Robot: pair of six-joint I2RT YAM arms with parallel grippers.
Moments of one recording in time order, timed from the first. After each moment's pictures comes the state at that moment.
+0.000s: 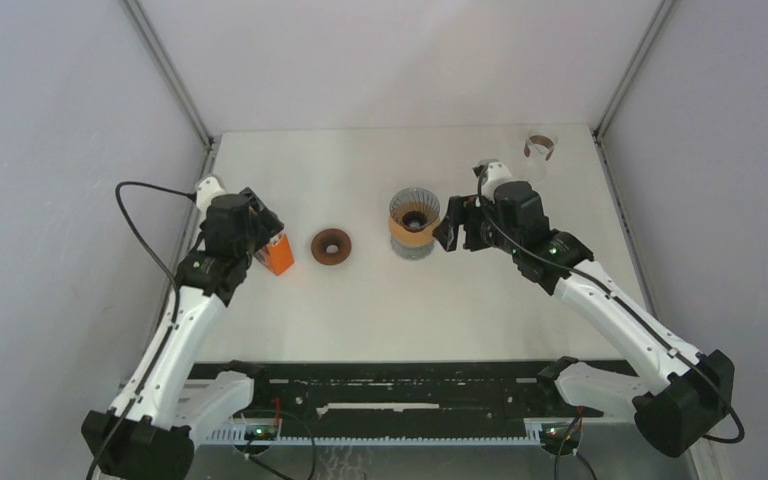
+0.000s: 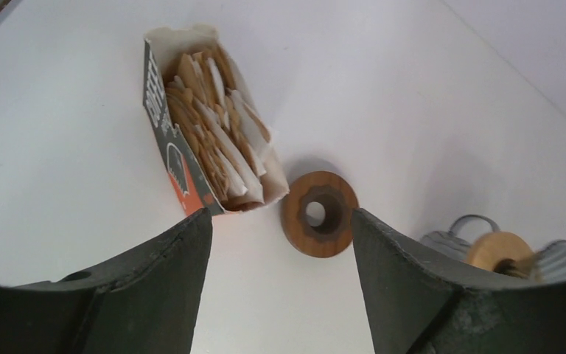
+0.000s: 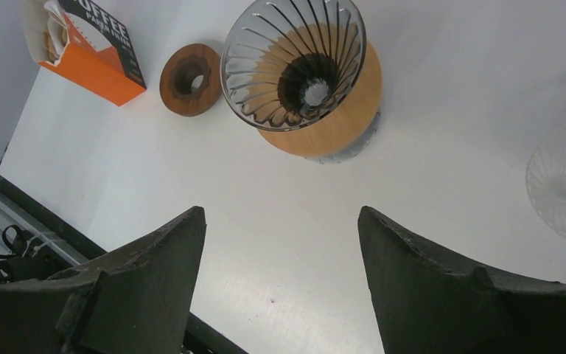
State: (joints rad) left arm -0.23 0.91 0.91 -0.54 -0.39 -0.68; right arm 0.55 1.10 1.01 -0.42 -0.08 0.36
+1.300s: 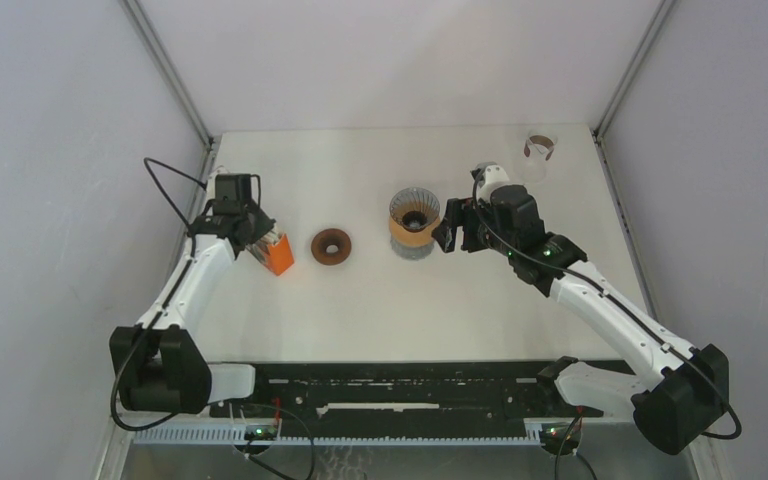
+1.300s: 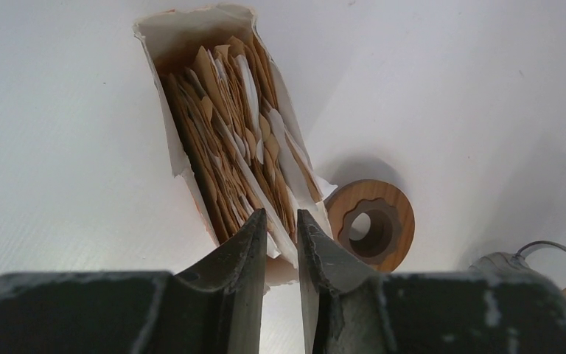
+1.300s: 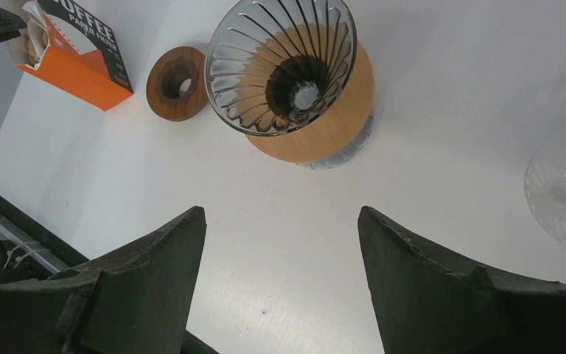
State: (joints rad) left arm -0.05 1.28 1.01 -0.53 -0.23 -0.65; right arm 0.55 1.12 0.95 -0.35 -0.06 0.35
